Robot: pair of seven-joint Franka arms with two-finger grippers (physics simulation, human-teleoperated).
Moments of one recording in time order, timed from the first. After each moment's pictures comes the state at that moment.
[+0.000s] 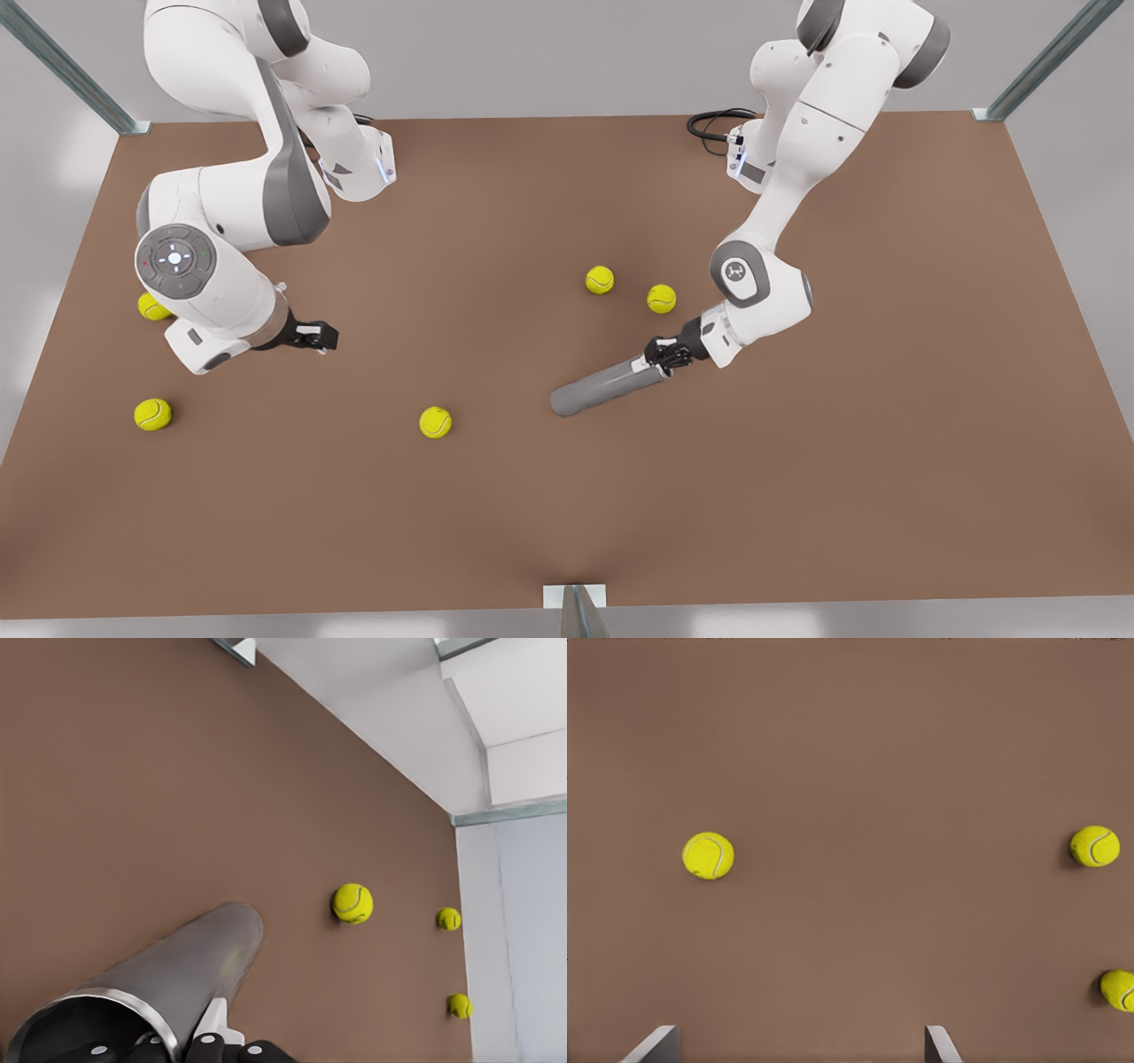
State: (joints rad) left arm -0.15 0.41 -0.35 -2.01 -1.37 2.59 0.64; right arm 0.13 0.35 0.13 -1.23 -0.14 1.45 0.31
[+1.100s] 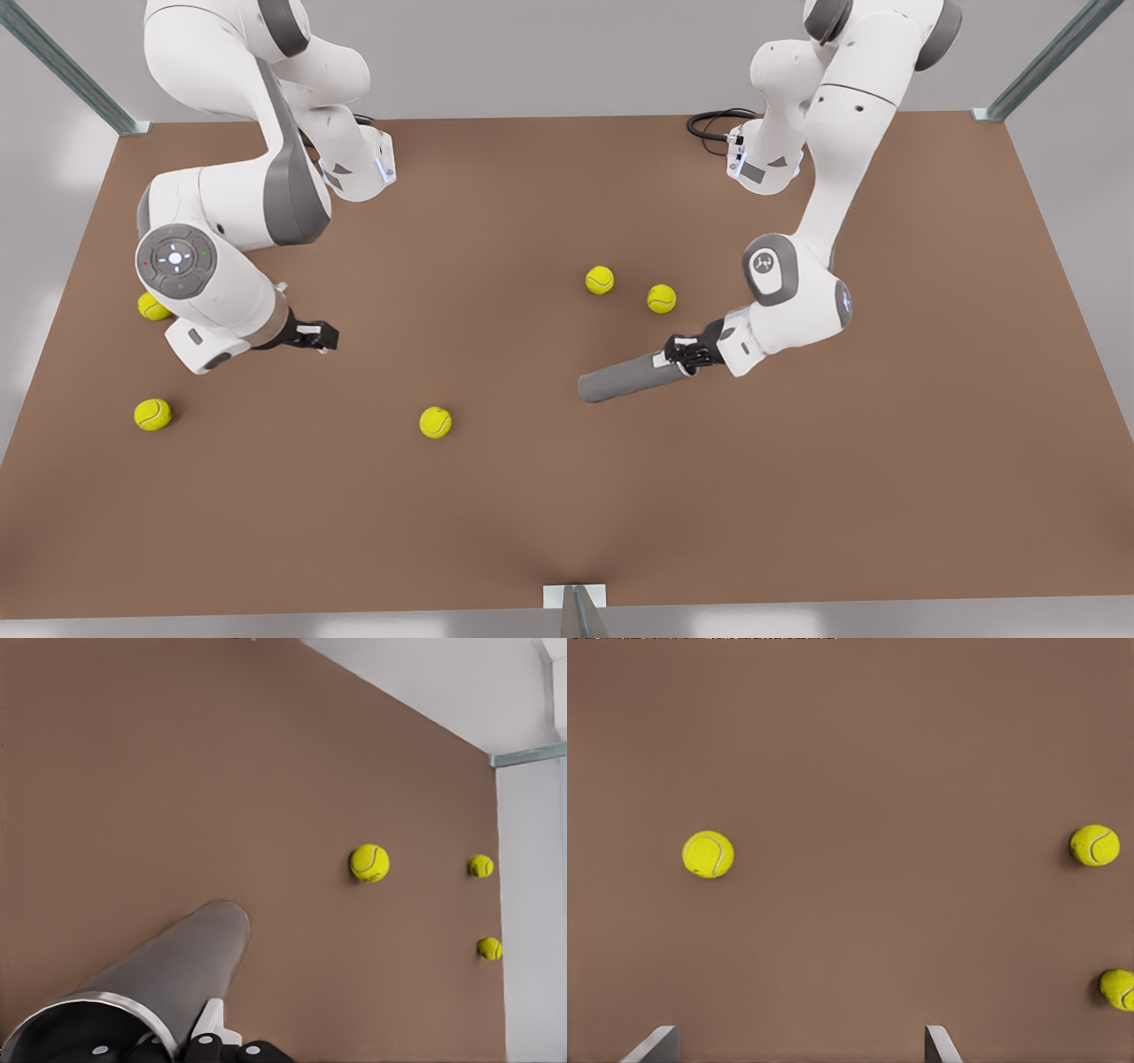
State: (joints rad) left arm -0.14 0.34 -0.25 -1.92 -0.92 2.33 0.30; right arm 0.13 0.35 0.13 -1.23 -0.14 1.45 0.31
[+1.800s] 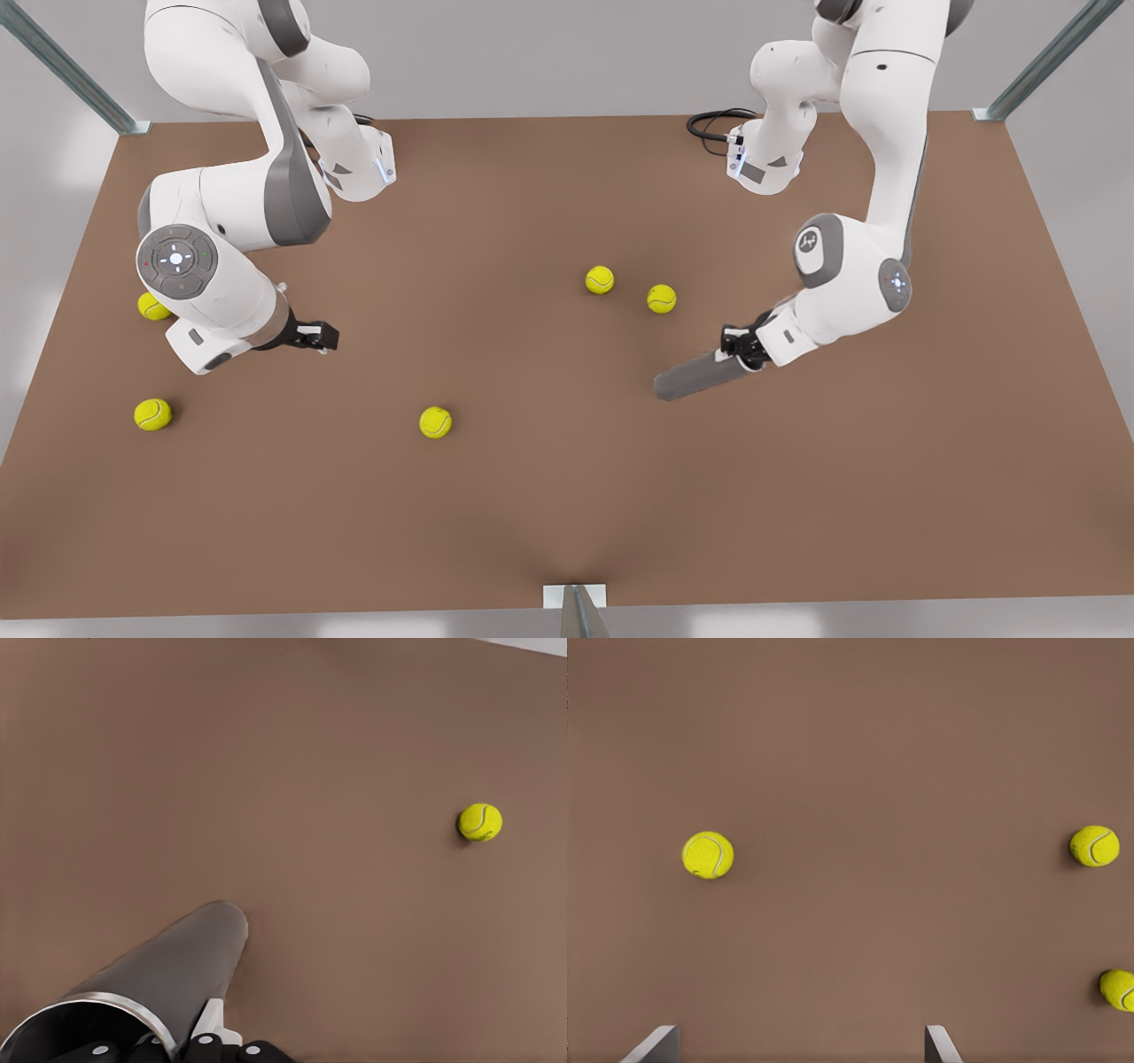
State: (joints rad) left arm -0.12 0.22 -0.14 -1.91 -0.50 2.18 0.19; right arm 0.13 0.35 0.13 -1.23 -0.14 1.45 0.31
